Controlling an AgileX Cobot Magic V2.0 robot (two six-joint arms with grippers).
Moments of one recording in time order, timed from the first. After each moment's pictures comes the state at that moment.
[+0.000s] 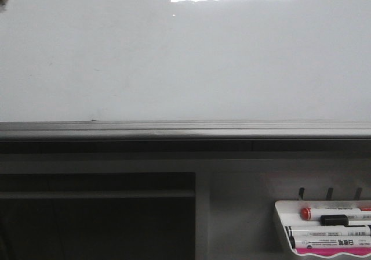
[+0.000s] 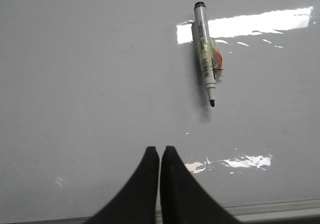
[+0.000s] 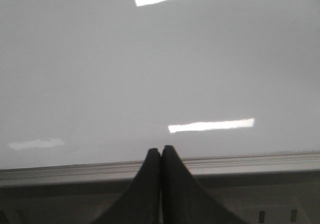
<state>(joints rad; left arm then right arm) -0.05 -0.01 0.00 -0.02 -0.03 0.08 0.05 -0.01 0.01 -0.12 0.08 0.21</state>
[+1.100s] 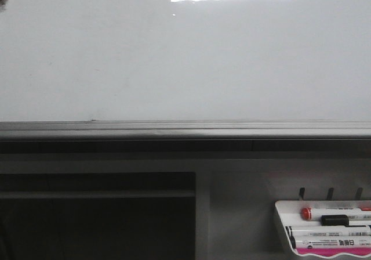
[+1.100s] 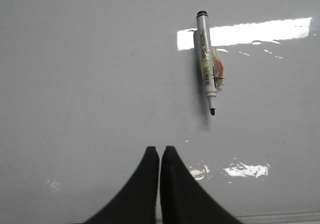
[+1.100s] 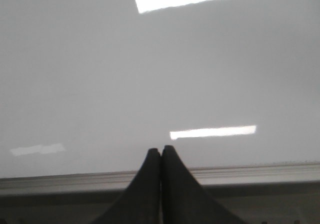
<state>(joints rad) -0.05 -0.01 0.00 -0.07 -0.05 0.08 0.05 -0.01 -0.01 -0.13 0.07 0.21</state>
